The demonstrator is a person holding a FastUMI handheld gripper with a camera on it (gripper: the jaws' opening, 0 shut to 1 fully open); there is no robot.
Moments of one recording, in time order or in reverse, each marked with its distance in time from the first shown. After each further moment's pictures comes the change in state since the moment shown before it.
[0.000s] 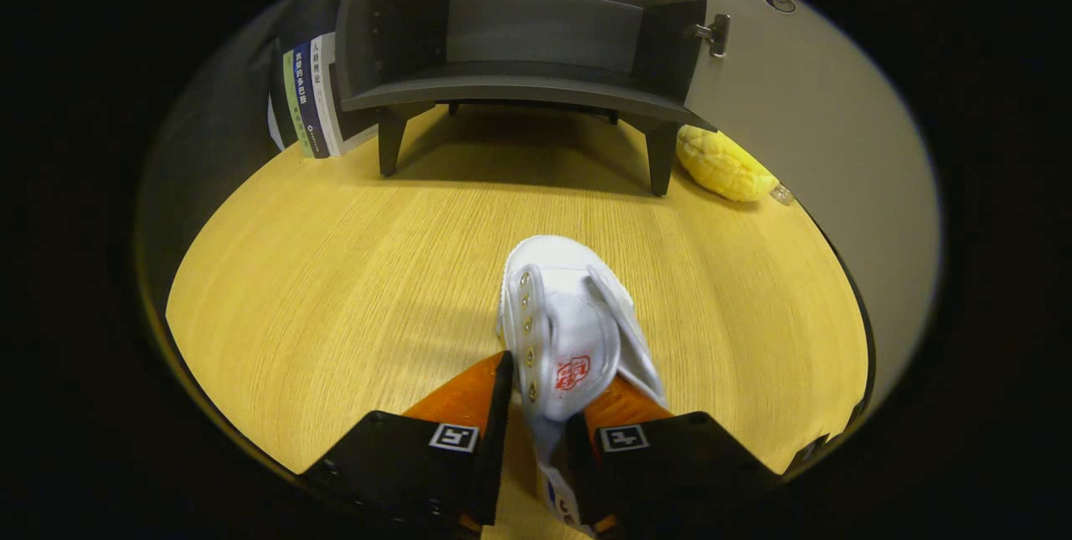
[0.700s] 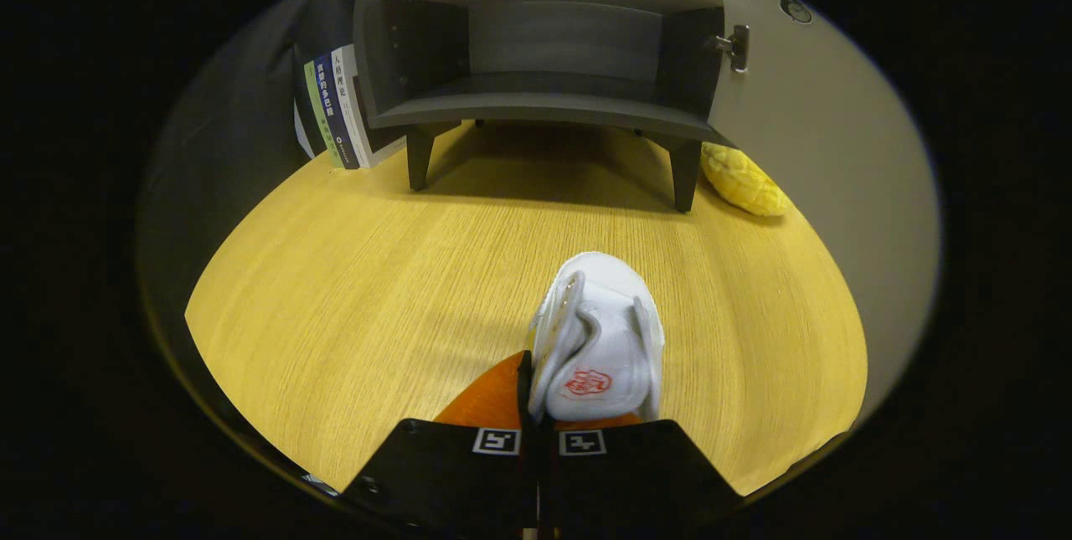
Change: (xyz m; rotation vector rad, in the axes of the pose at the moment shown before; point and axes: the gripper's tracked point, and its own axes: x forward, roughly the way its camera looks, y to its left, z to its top) arm -0.021 0.012 0.028 -0.013 -0.055 0.111
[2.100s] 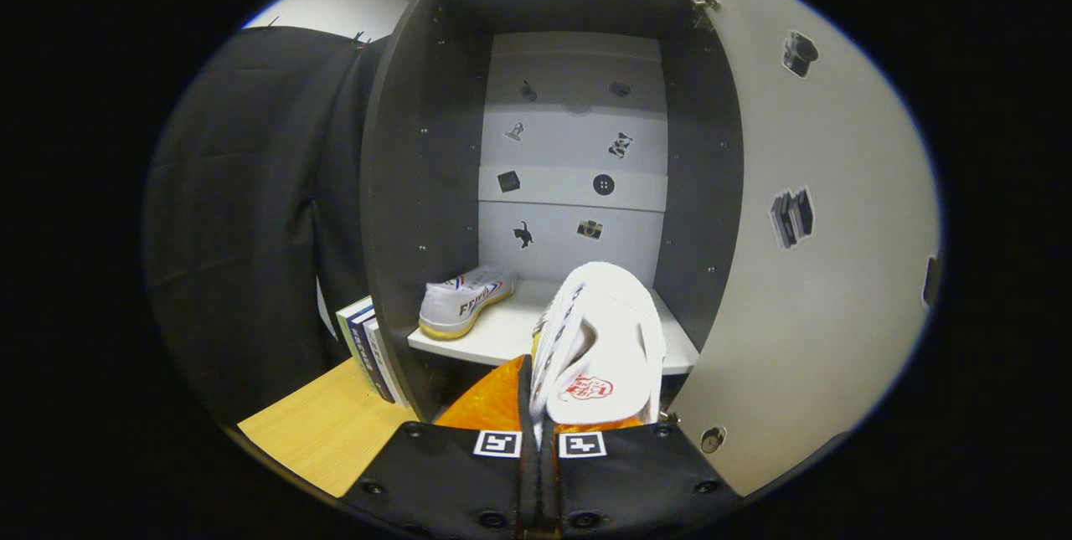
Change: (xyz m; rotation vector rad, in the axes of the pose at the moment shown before) arm -0.175 -0.006 0.351 -0.035 -0.596 -0.023
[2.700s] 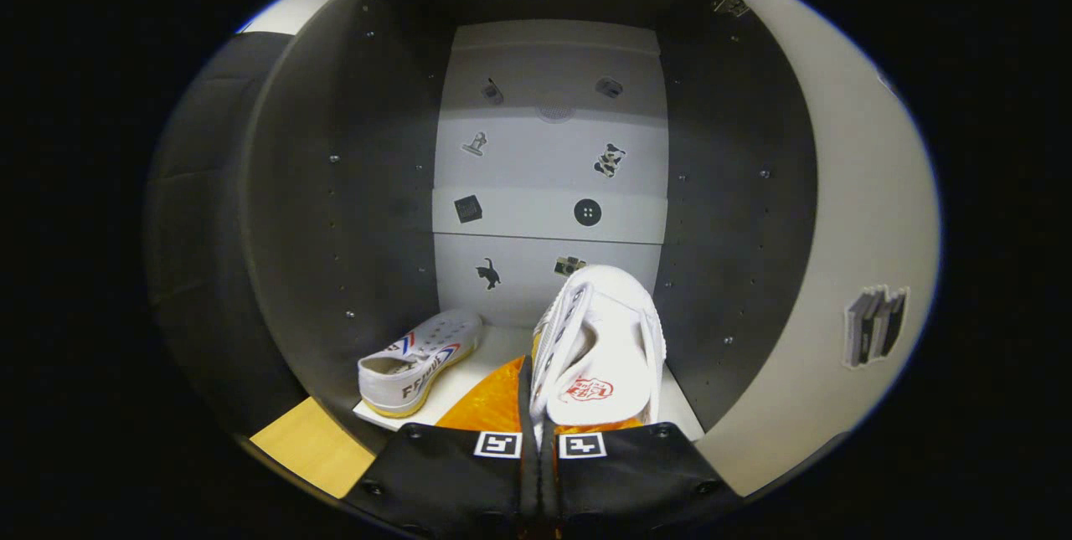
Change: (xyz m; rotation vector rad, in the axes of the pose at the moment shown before) arm 0.104 -0.034 0.050 0.010 0.015 -0.076
